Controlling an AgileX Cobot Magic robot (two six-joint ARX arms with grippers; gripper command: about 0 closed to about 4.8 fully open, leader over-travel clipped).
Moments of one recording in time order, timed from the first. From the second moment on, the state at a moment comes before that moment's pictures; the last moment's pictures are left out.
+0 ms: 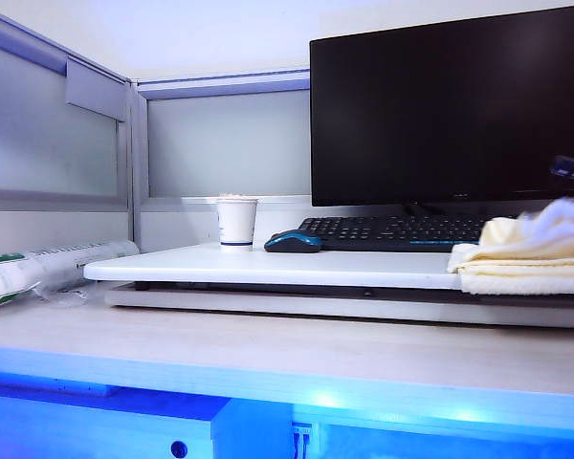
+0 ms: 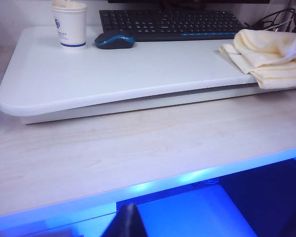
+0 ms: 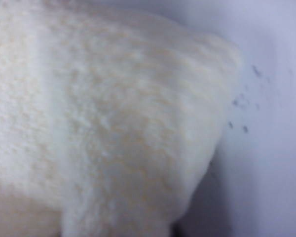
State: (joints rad) left arm -0.04 0.00 0.03 -0.17 0.53 0.03; right arm -0.19 1.66 1.08 -0.31 -0.27 0.19
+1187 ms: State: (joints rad) left arm -0.04 0.00 0.03 -0.17 0.53 0.03; right arm -0.05 1.49 1.38 -0.29 -0.45 0.31
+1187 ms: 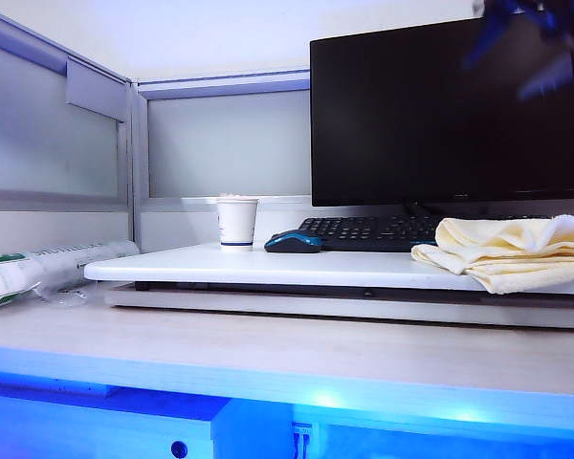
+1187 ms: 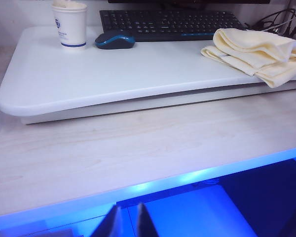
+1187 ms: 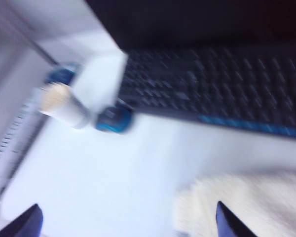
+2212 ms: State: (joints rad) left arm -0.04 0.00 0.03 -0.11 0.36 0.03; right arm 0.03 0.77 0.80 -0.13 -0.37 0.15
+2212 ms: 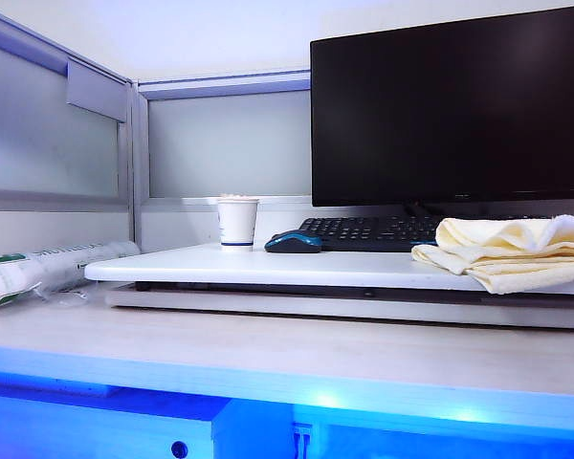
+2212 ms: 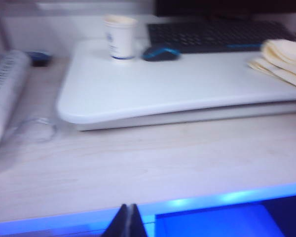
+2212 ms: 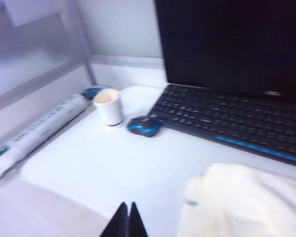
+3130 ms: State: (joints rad) left arm -0.04 0.00 0.03 -0.15 0.18 0.03; right arm 0.03 0.21 0.32 -0.31 -0.13 0.13
